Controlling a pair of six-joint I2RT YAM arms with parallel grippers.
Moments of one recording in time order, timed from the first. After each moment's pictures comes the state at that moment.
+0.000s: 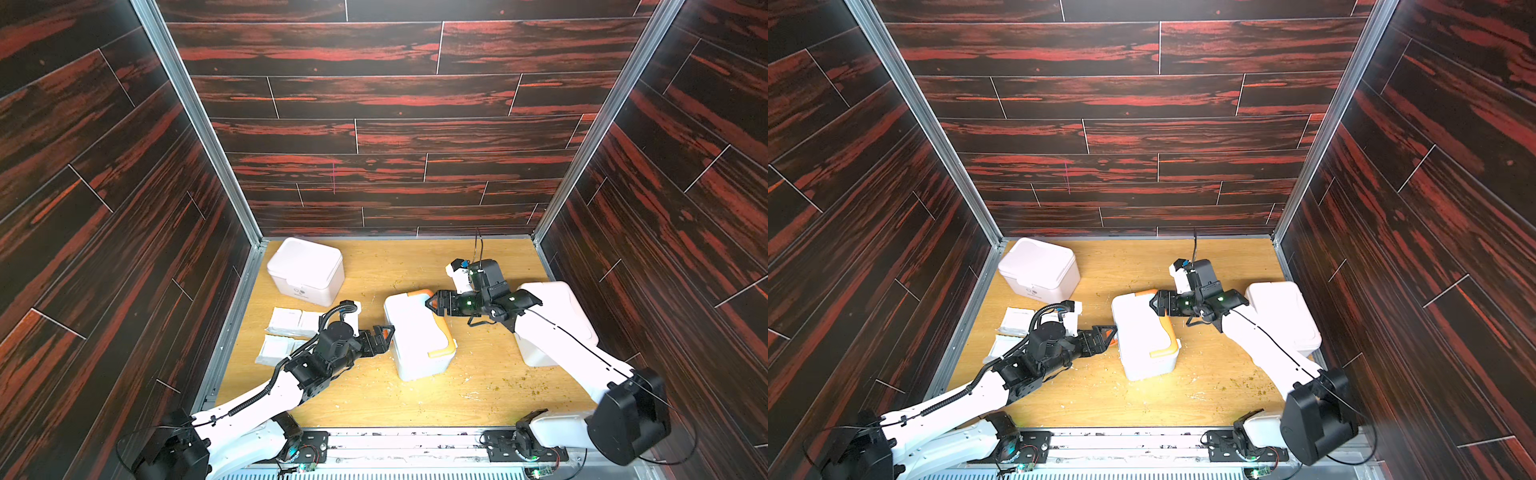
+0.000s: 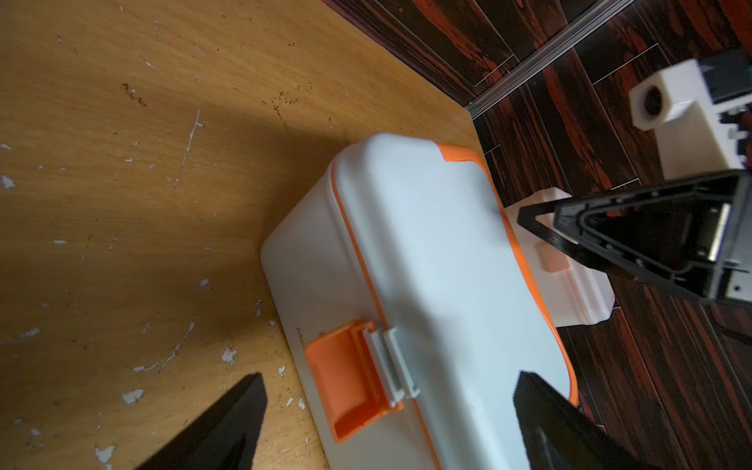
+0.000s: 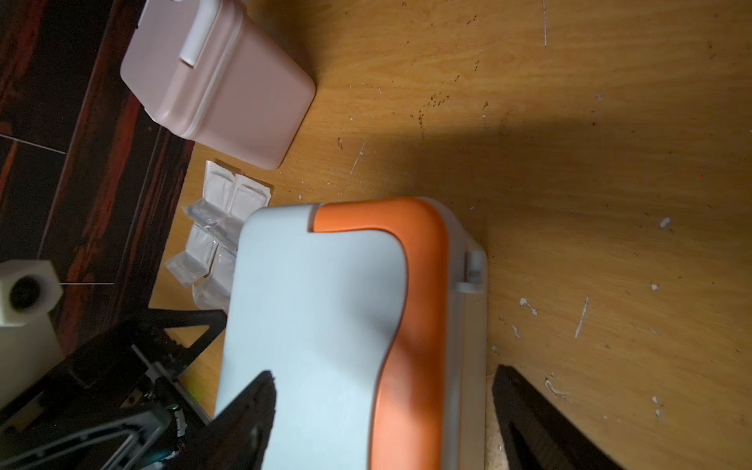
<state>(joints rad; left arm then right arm) -0.71 1.02 0.44 0.16 0.06 -0.85 0.53 1.34 1.08 -0.55 -0.29 0.38</state>
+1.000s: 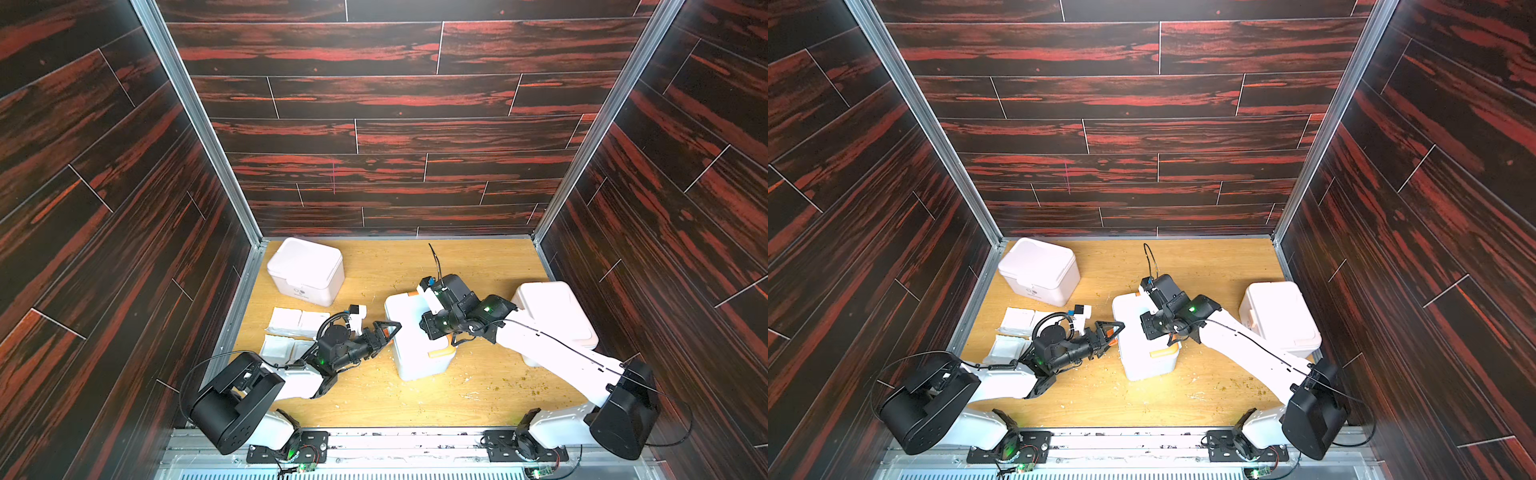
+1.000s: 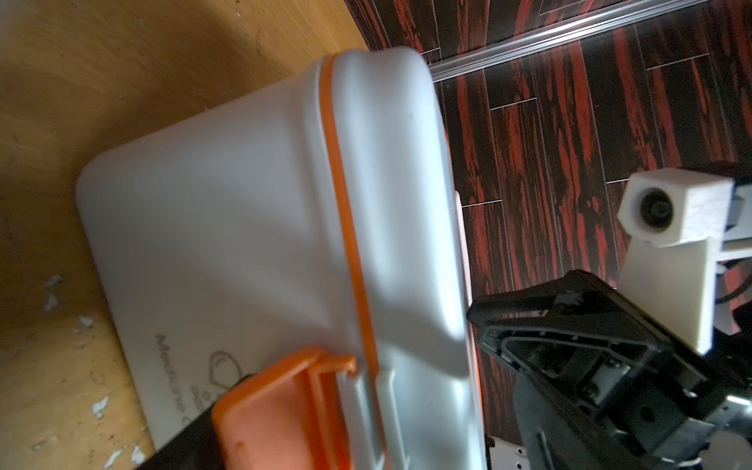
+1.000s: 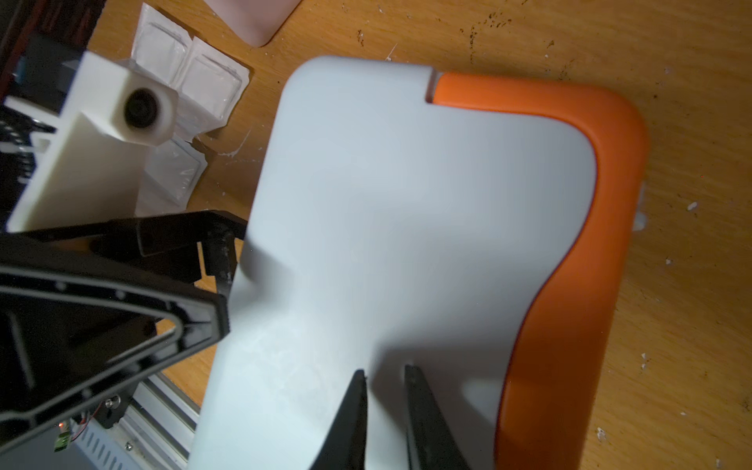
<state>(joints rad) -0.61 1.44 0.29 1.00 0.43 -1.26 0.79 1.41 1.17 -0.74 -0.06 0.32</state>
